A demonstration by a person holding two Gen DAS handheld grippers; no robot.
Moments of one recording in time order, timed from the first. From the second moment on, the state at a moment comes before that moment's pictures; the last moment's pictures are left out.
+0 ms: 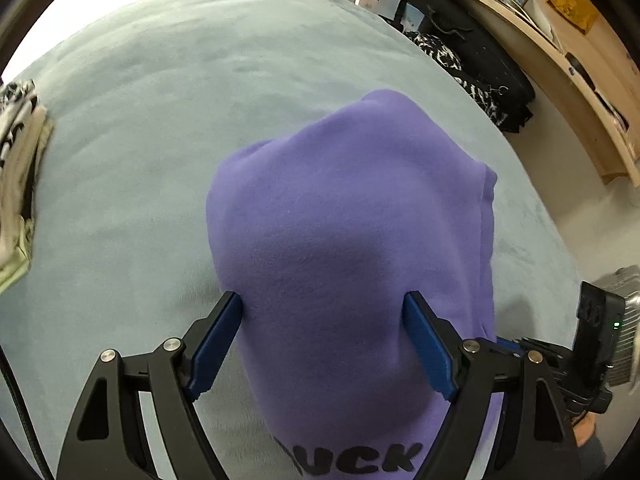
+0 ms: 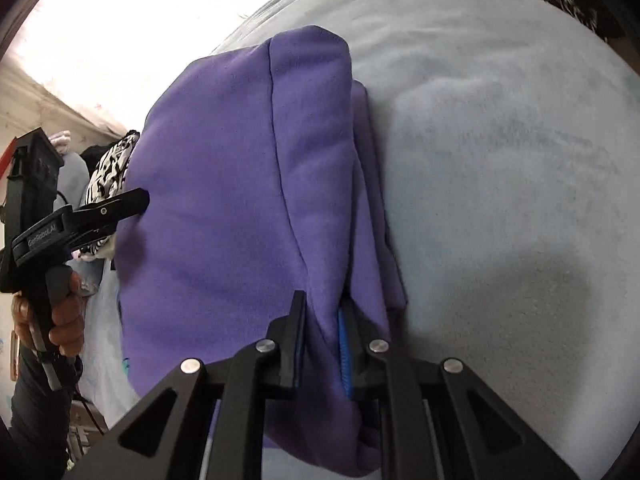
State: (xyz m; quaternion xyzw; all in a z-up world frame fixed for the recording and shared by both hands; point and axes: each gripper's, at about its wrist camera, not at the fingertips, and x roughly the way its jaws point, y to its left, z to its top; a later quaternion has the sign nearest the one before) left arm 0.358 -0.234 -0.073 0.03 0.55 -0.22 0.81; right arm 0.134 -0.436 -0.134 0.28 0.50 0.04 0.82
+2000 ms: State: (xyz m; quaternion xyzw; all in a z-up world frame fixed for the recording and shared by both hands) left arm 0.199 -0.223 -0.057 -0.01 0.49 -0.24 0.84; right arm 0.104 -0.375 -0.071 0.09 0.46 0.06 0.88
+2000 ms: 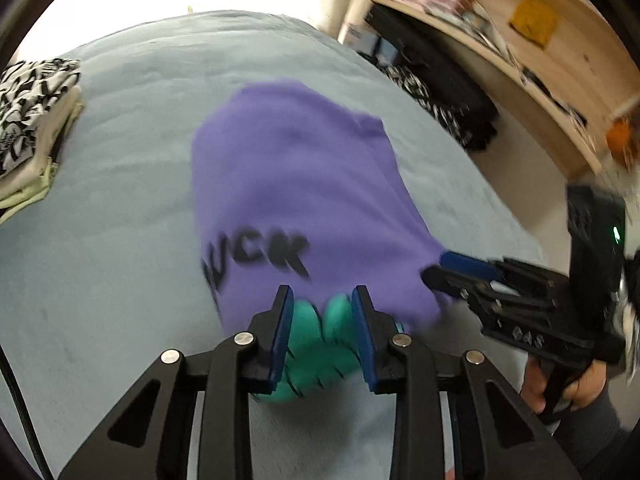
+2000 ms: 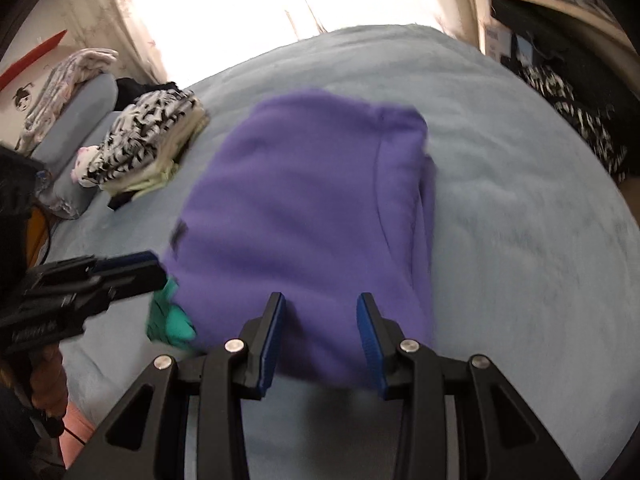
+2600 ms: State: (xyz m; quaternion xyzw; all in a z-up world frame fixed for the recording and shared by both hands) left arm 0.194 -0.227 -0.073 0.00 0.49 -0.22 0.85; right arm 0.091 -0.379 -0.102 0.10 0.48 0.02 0.87
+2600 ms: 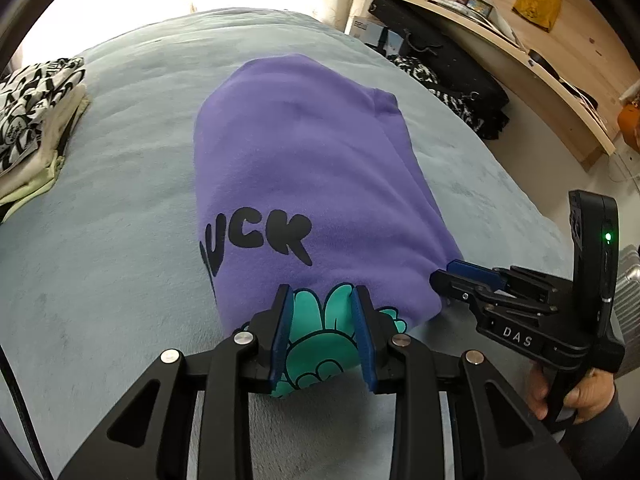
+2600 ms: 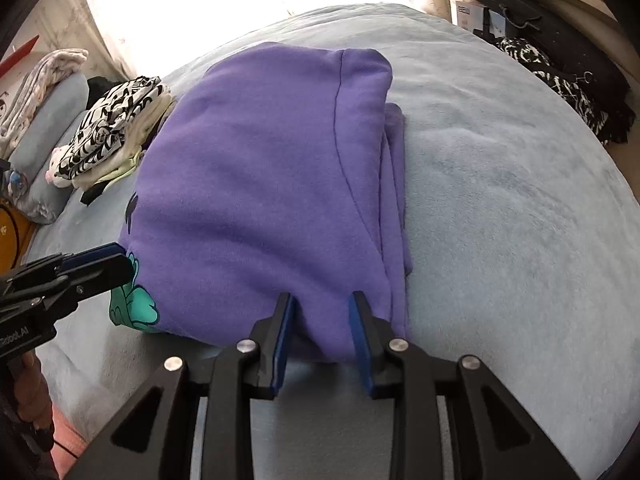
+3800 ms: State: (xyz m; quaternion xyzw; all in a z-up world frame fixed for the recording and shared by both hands) left arm 0.207 -0.162 -0.067 -0.14 0.54 -0.21 0.80; right arm 0.086 -0.418 -0.057 0.20 0.50 0.05 0.84
